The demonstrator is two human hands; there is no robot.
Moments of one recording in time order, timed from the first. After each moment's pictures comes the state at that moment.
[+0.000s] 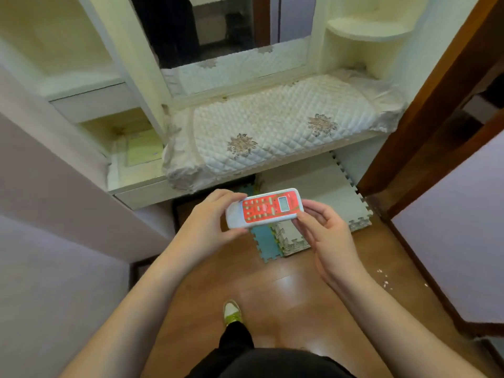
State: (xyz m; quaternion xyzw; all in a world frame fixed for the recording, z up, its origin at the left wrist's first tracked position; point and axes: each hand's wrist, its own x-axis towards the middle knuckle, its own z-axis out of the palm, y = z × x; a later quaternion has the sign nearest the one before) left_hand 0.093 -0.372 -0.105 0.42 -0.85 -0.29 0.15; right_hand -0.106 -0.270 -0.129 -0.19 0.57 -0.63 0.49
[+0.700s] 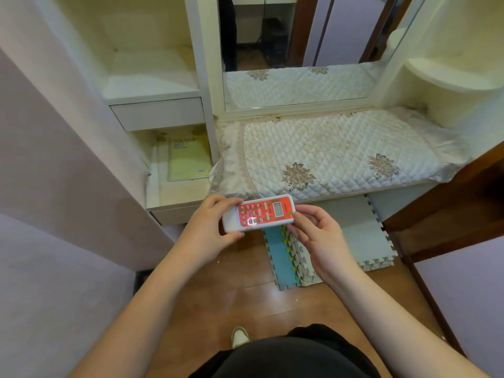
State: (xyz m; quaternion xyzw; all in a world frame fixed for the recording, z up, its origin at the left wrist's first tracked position) left_hand 0.238 -0.551 -0.135 0.48 -0.79 -0.32 0.19; right_hand 0.026 -0.480 -0.129 -0.21 0.57 -0.58 0.54
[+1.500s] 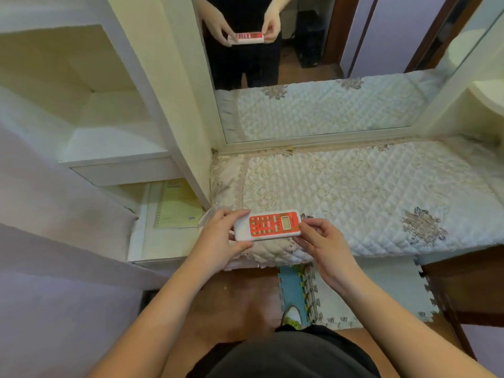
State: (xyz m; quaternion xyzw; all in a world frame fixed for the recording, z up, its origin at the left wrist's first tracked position) left_hand 0.114 -0.726 -0.166 0.57 -0.73 -0.35 0.18; right_hand -0.105 -0.686 -0.176 -0.18 0.57 -0.52 0.61
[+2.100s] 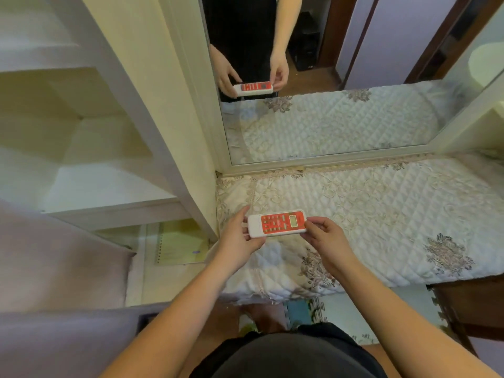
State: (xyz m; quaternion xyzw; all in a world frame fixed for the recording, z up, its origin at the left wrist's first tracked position) left_hand 0.110 -0.837 -0.221 0.58 -0.57 -0.52 0.25; right_hand -0.098 -0.808 -0.237 -0.20 0.63 -0.50 0.56
